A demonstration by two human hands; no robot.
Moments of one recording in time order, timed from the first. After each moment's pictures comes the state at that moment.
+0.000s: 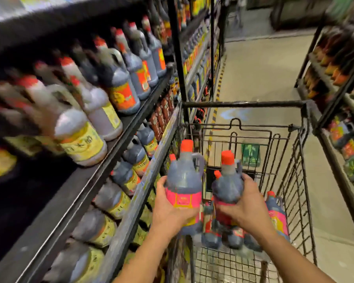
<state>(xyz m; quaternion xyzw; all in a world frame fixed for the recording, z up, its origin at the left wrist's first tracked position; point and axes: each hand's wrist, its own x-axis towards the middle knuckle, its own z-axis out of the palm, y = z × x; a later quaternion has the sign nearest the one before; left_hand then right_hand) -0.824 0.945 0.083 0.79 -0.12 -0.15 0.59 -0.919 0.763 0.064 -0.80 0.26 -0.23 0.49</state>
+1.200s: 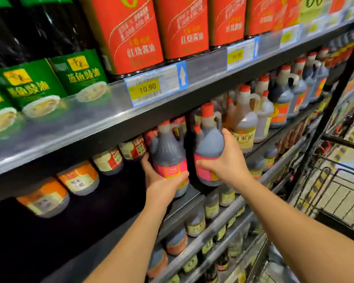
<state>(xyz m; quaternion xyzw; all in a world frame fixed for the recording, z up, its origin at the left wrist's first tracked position) -0.813 1.231 0.206 0.77 0.14 0.24 0.58 -0.767 1.053 0.237 -0.84 -0.10 -0.17 0.50</state>
